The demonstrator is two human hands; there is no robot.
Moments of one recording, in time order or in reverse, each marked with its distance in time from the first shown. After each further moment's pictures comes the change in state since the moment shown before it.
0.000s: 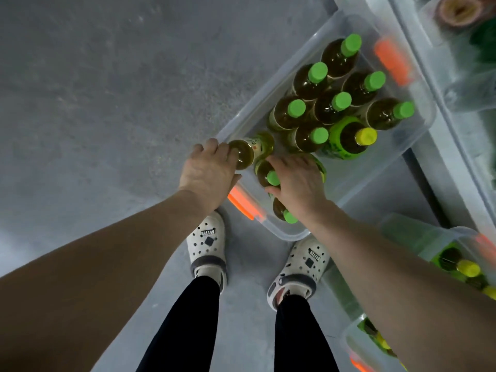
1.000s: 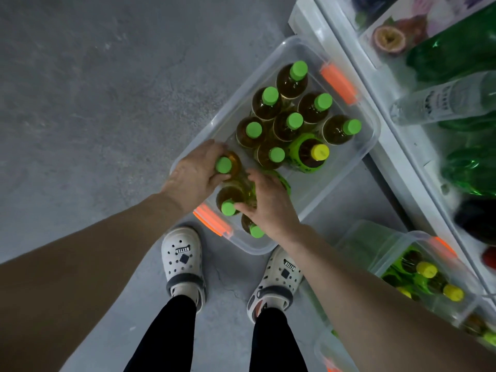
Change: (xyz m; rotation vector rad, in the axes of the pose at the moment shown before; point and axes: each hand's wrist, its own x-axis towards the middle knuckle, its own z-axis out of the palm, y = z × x) left_hand 0.033 0.010 -0.013 -0.733 0.337 0.159; right_hand -0.017 0.010 -0.021 0.525 -0.041 0.155
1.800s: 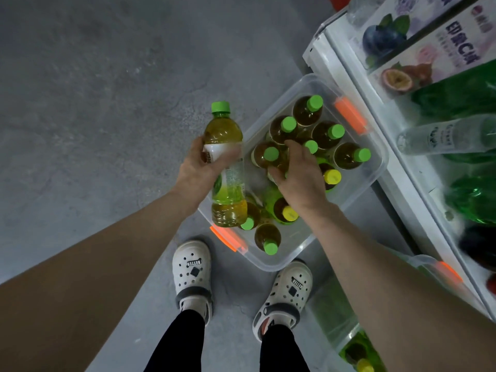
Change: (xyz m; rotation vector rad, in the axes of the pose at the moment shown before) left_hand 0.016 0.008 -0.049 -0.951 0.160 -0.795; right_hand 0.060 -0.023 -0.058 -0.161 0.199 0.126
